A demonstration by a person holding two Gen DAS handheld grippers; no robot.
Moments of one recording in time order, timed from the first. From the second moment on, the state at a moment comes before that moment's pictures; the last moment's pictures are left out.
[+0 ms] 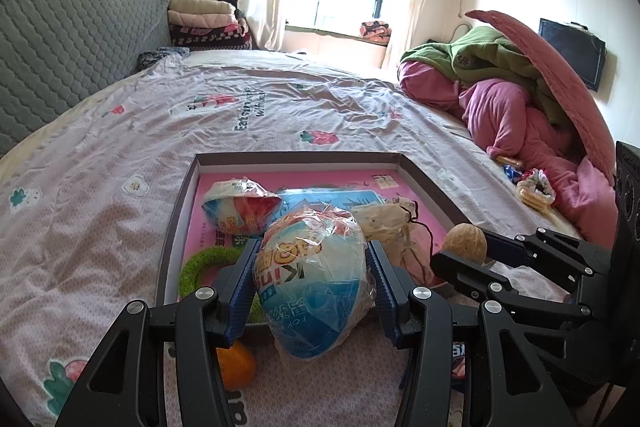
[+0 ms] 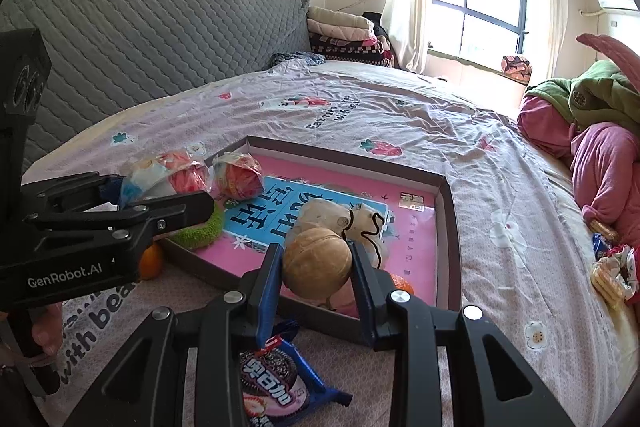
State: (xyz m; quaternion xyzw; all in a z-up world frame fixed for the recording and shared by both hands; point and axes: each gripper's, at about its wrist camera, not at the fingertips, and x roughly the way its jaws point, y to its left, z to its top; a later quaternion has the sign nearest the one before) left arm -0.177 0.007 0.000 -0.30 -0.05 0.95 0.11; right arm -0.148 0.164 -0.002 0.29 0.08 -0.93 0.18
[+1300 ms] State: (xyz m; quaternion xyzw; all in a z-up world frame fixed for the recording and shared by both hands) left arm -0.217 0.007 -0.024 -0.32 -0.04 0.94 0.10; right arm -0.186 0.154 -0.001 0.29 0.10 -0.94 0.18
